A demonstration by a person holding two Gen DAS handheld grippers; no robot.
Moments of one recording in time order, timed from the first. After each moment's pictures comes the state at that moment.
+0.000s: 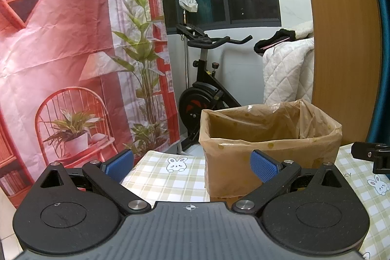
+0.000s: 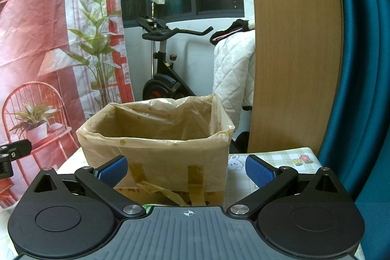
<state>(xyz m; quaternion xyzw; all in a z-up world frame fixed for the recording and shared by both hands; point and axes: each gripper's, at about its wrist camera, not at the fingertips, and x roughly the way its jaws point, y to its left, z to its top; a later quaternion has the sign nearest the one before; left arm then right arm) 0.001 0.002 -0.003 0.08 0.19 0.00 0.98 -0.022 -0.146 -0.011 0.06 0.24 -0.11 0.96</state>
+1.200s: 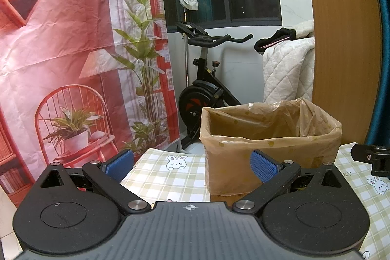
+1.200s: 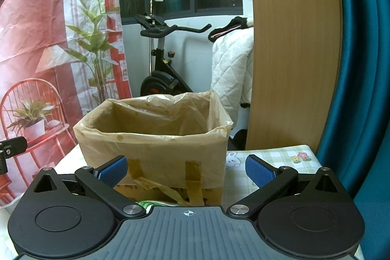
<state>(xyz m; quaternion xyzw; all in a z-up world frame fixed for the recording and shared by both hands) 0.000 0.002 -0.005 0.08 0.20 0.00 0.98 -0.020 -0.147 -0.017 0.06 0.24 -0.11 0.96</state>
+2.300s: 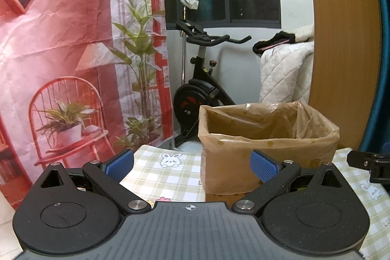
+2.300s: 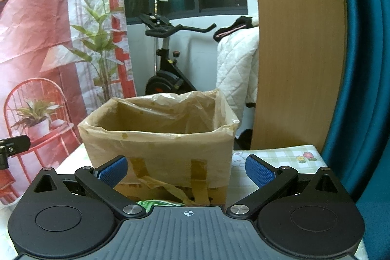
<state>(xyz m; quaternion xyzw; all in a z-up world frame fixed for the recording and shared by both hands) 0.003 0.016 -0.010 0.04 0.19 -0.01 0.98 -0.022 -0.147 -0.024 0.06 0.24 -0.10 0.96</state>
